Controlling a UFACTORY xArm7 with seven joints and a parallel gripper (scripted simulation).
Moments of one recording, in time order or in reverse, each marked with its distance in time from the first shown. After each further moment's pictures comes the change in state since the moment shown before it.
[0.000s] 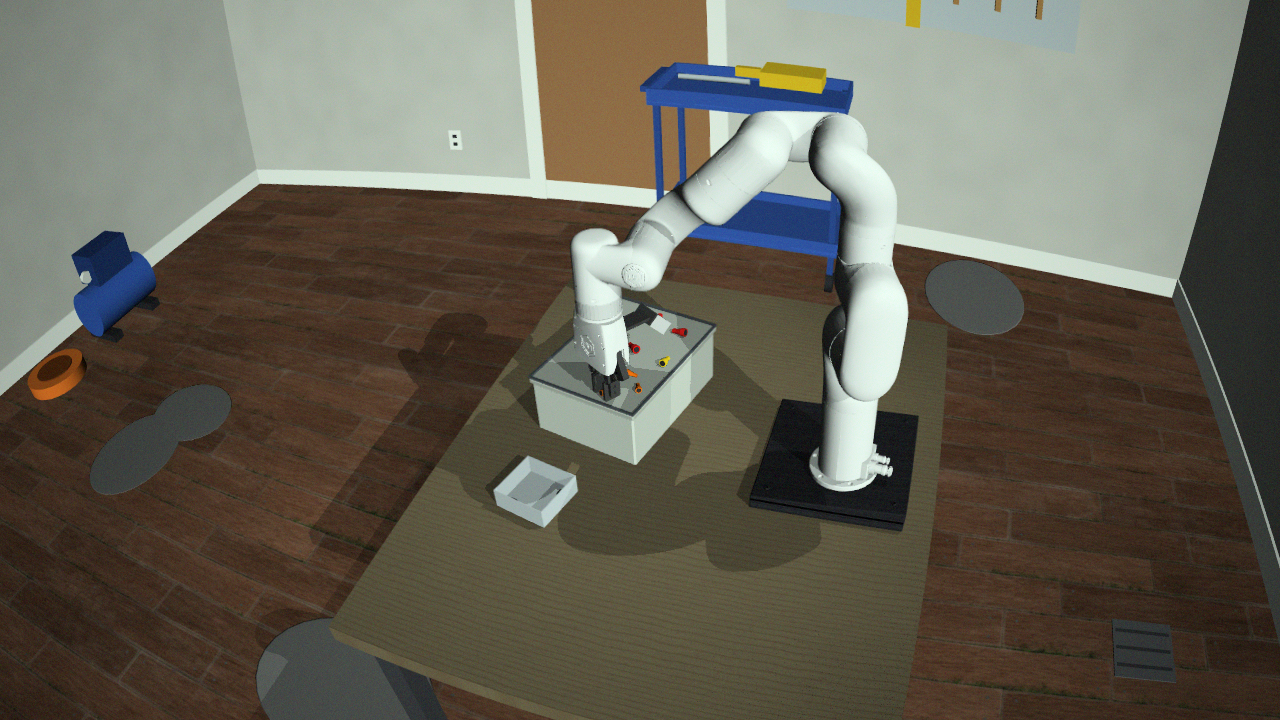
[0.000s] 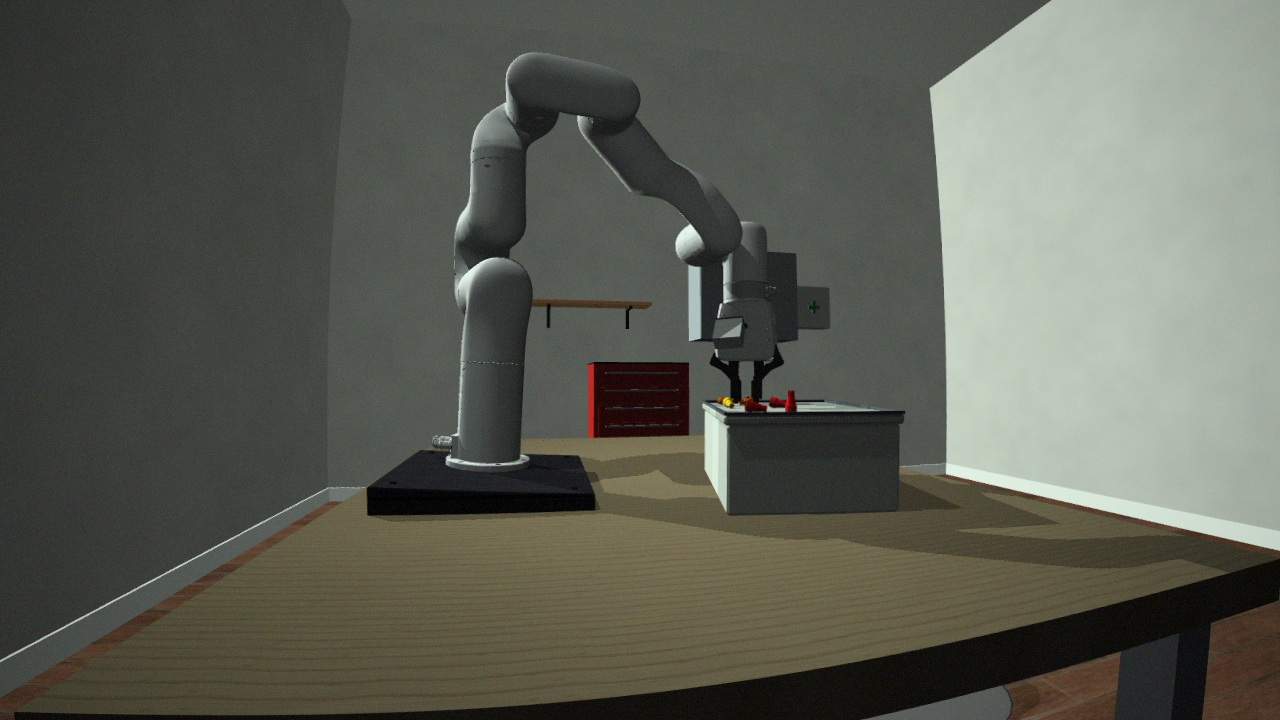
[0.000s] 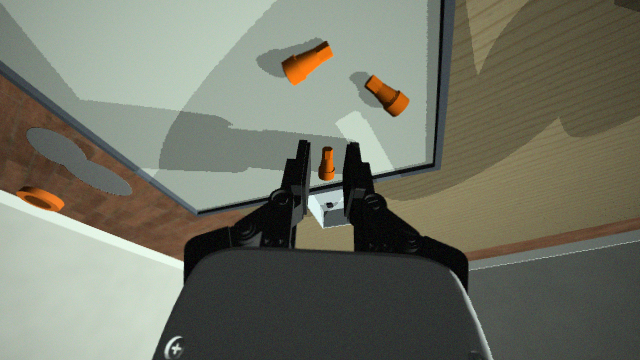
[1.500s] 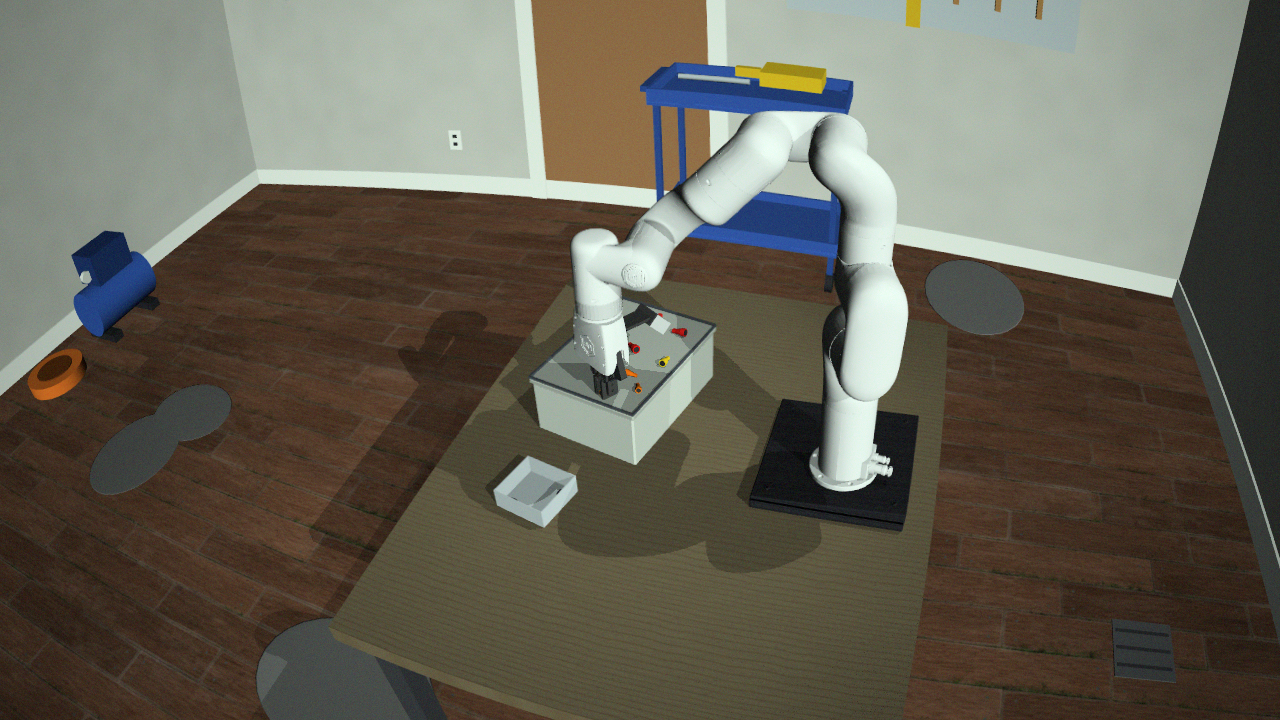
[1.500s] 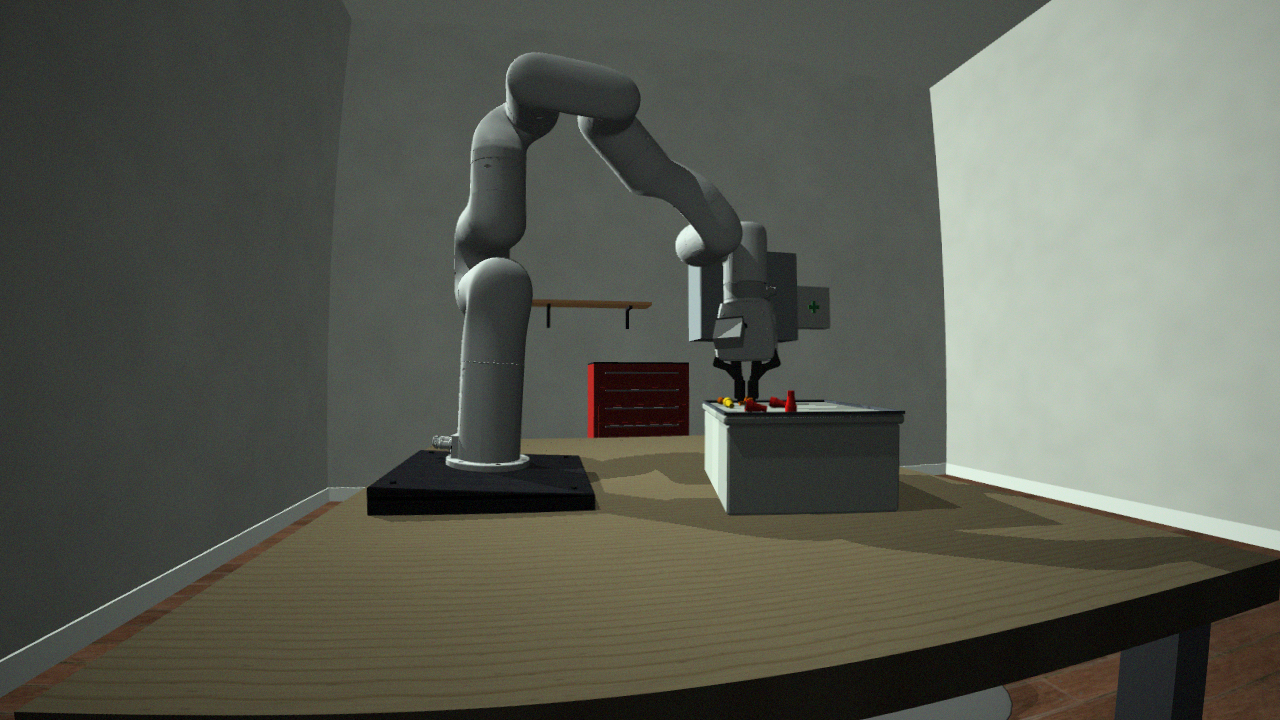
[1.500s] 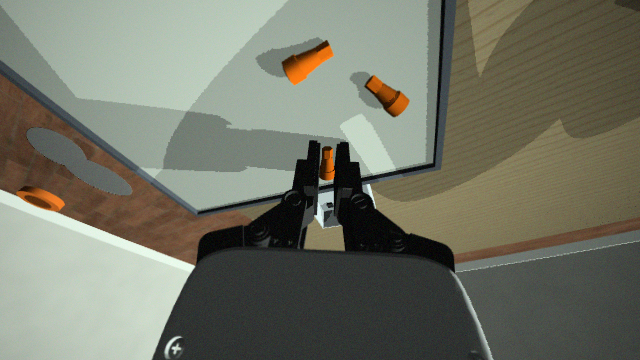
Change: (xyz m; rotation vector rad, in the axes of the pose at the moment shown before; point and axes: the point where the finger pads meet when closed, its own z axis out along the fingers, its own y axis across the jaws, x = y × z) arm 0.000 0.000 0.000 0.001 0.000 0.000
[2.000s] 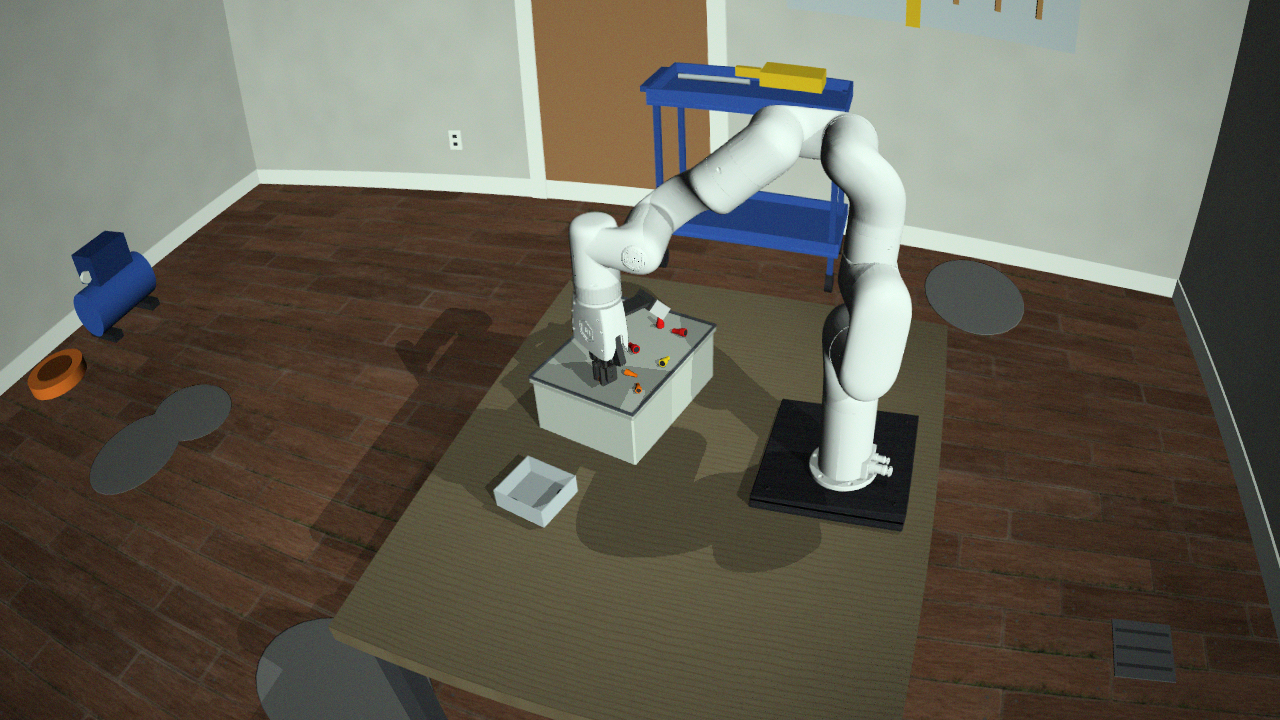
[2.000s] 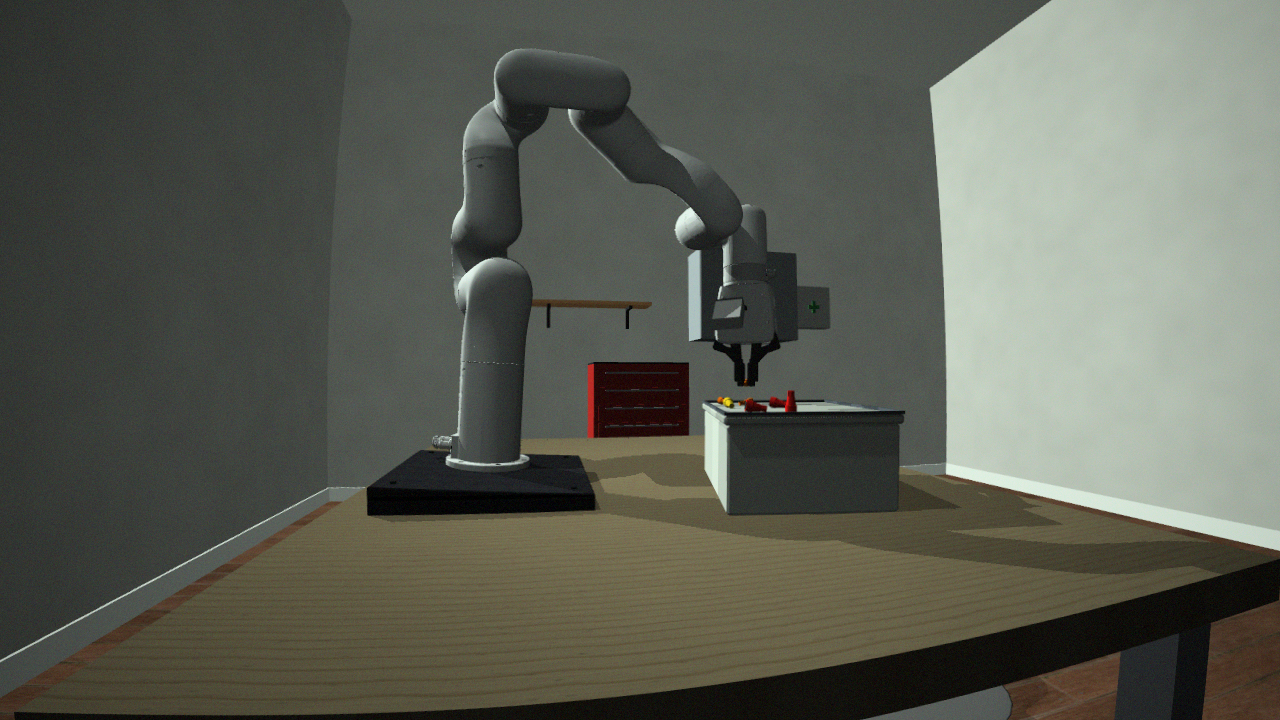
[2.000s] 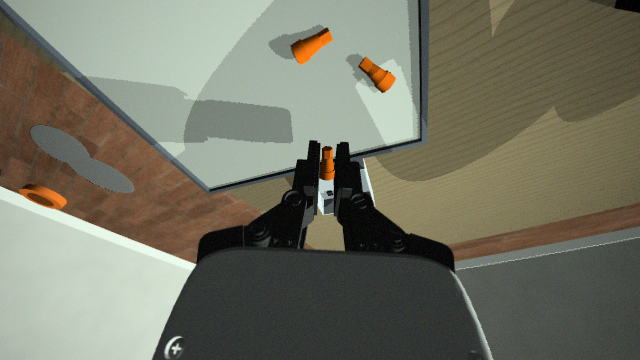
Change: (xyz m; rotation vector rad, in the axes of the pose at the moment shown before) arm 0.000 0.000 -0.029 -0.001 0.001 0.000
